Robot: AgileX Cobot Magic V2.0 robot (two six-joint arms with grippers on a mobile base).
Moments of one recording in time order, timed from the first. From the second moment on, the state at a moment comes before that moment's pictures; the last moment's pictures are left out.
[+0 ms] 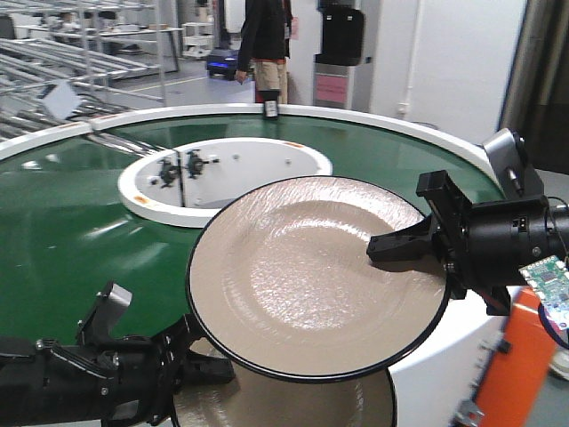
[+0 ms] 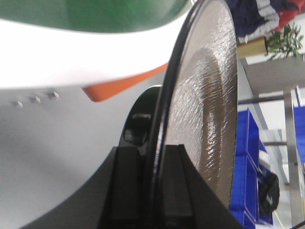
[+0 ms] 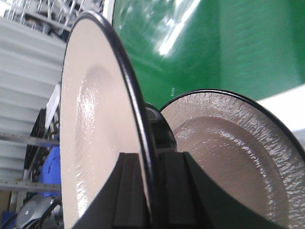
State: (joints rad) left arm -0.29 1.50 -0.91 -1.46 0.61 0.58; right arm 0.07 1.41 -1.27 1.10 0.94 -0.23
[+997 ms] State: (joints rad) left arm -0.29 1.50 -0.91 -1.46 0.62 0.58; right arm 0.07 1.41 -1.27 1.10 0.94 -0.23
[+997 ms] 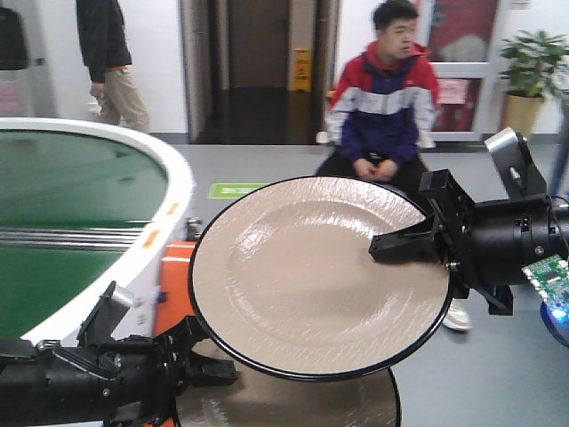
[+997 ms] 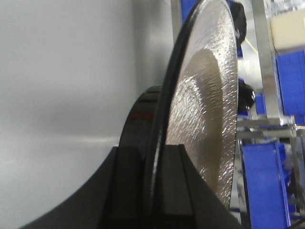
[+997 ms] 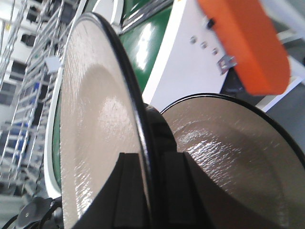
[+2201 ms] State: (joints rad) left arm -0.29 1.50 -0.91 -1.46 0.62 0.58; right arm 0.07 1.41 -1.27 1.10 0.95 -0.23
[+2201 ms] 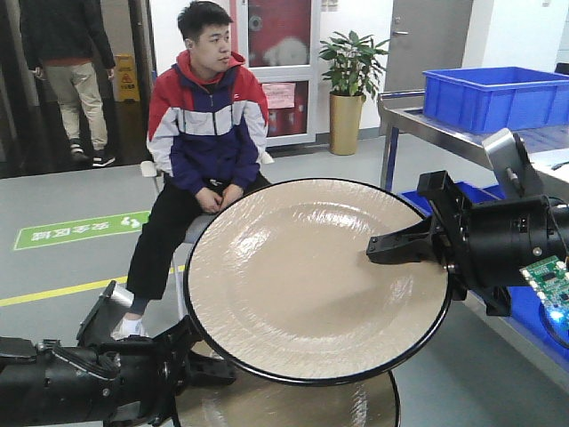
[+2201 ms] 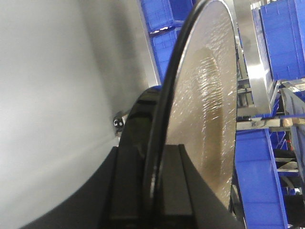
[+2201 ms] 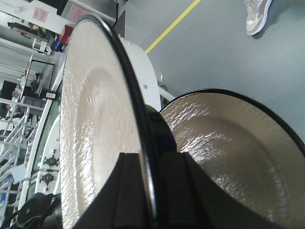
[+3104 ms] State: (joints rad) left arm -0.29 1.50 -0.91 -1.46 0.61 0.58; right arm 0.07 1.41 -1.27 1.10 0.95 -0.23
